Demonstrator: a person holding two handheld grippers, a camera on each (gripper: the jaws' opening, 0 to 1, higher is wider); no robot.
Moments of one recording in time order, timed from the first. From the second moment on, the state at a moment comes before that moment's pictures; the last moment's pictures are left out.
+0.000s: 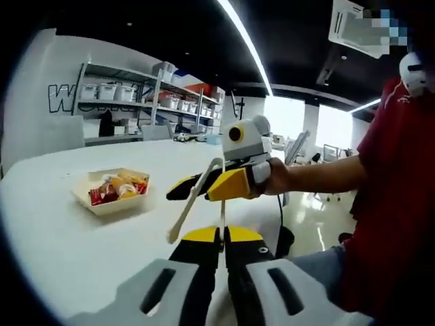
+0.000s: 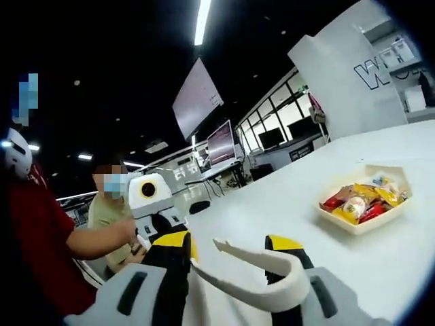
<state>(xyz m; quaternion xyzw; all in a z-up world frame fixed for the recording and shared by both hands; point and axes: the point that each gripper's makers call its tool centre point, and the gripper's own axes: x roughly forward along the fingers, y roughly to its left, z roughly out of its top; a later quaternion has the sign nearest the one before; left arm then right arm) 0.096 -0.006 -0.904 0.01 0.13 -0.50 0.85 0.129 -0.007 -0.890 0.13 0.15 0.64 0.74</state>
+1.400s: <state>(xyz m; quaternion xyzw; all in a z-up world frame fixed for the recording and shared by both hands) 0.144 0.026 -0.974 0.07 0.23 -0.39 0.89 0.175 -0.064 -0.972 -0.02 0.19 0.50 0.85</state>
